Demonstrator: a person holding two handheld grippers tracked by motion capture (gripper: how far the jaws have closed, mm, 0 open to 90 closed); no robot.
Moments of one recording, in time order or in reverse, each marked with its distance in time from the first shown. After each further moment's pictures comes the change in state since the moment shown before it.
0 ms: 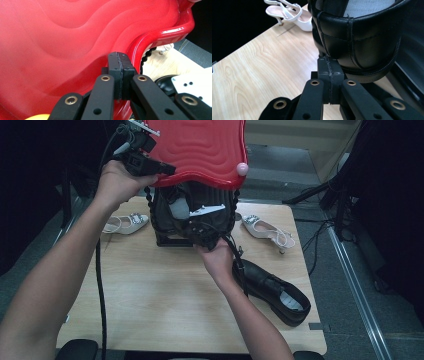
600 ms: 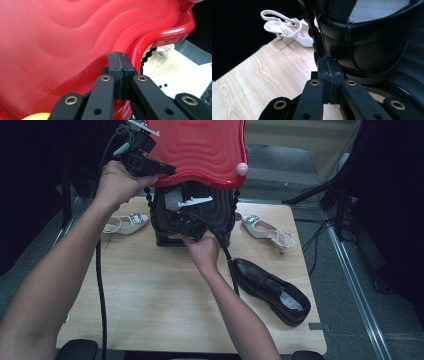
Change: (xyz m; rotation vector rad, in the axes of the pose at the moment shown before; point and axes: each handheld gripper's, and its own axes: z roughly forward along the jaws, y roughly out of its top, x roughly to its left) left arm 0.000 -0.001 0.000 -0.007 0.005 -0.006; right arm 0.006 0.024 0.033 -0.046 0.010 0.038
